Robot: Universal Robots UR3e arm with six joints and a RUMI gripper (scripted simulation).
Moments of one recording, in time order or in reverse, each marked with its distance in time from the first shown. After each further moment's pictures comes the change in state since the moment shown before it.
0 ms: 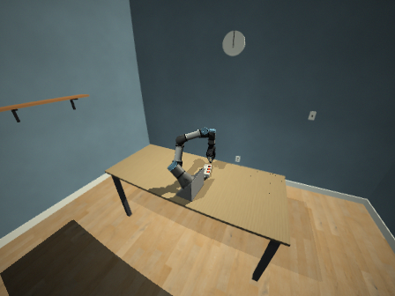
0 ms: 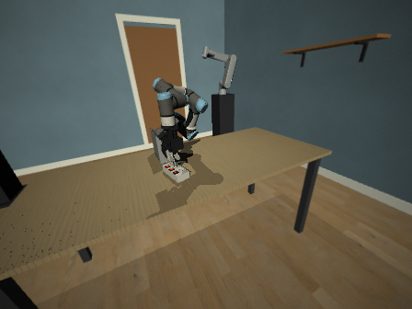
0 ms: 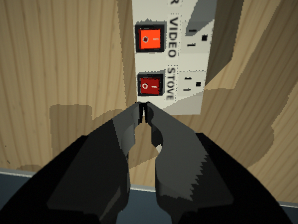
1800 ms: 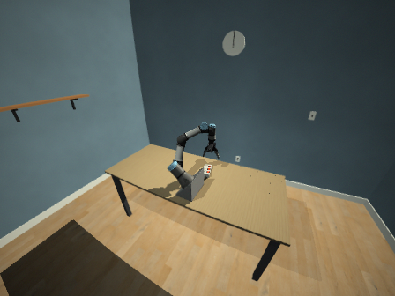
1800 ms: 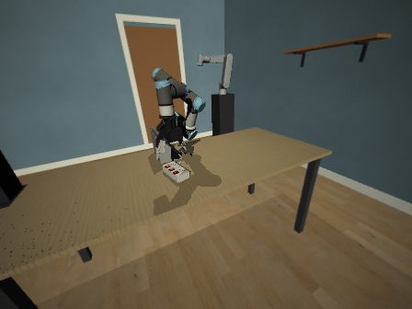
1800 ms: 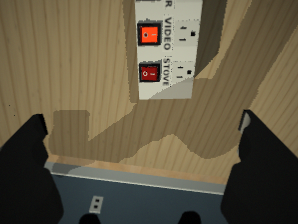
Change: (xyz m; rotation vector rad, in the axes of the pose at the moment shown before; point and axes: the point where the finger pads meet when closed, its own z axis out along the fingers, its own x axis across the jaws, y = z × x) arm 0.000 0.000 -0.045 -0.002 -0.002 0.000
